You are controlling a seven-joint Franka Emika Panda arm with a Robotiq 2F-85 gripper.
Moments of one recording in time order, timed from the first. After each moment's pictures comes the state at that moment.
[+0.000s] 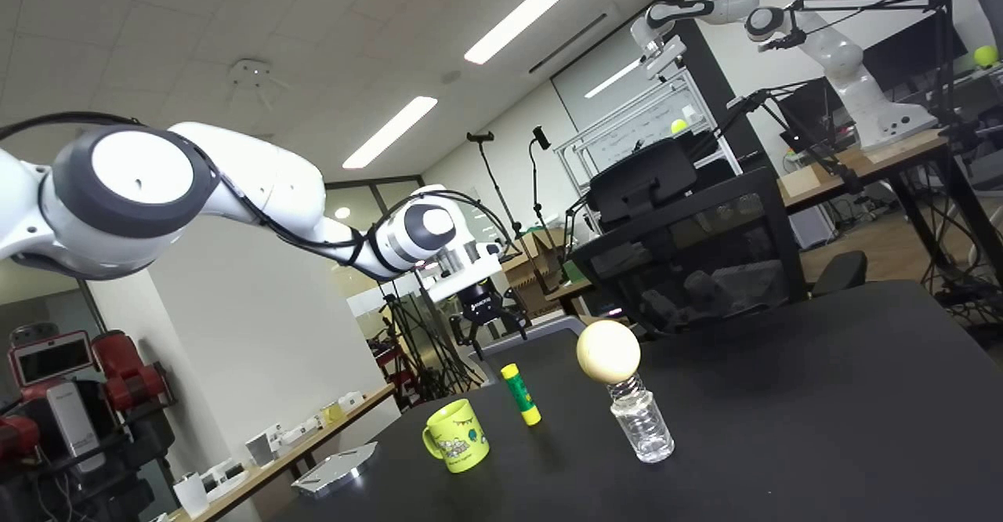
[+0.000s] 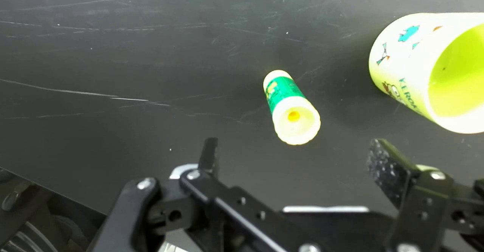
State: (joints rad) arm 0.01 0.92 0.09 -1.13 -0.06 2.09 -0.48
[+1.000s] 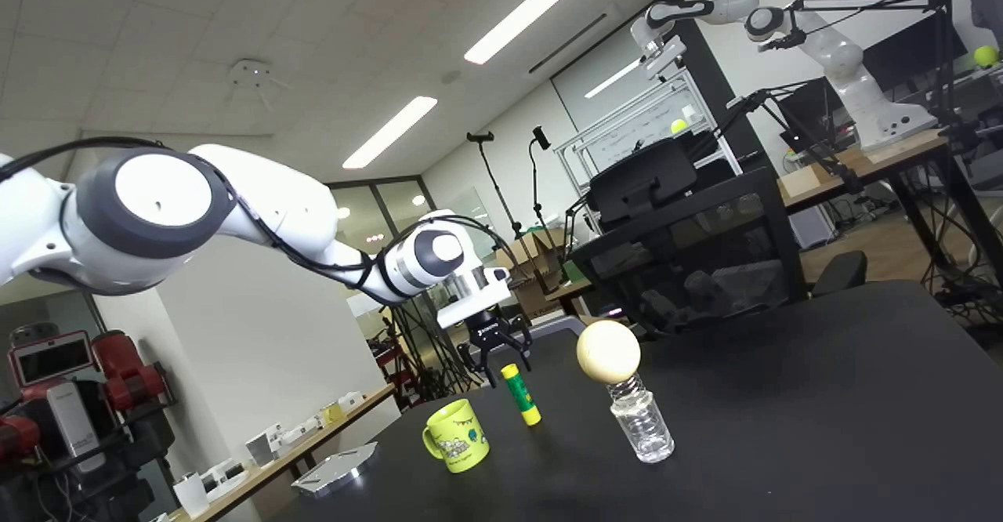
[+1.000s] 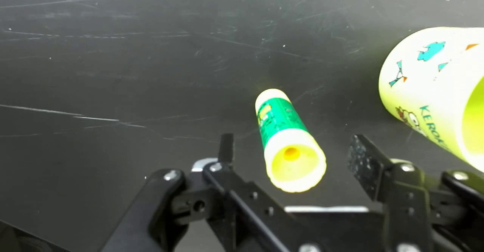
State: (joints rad) arm 0.02 0.99 0.09 -1.13 -0.08 2.13 -0.49
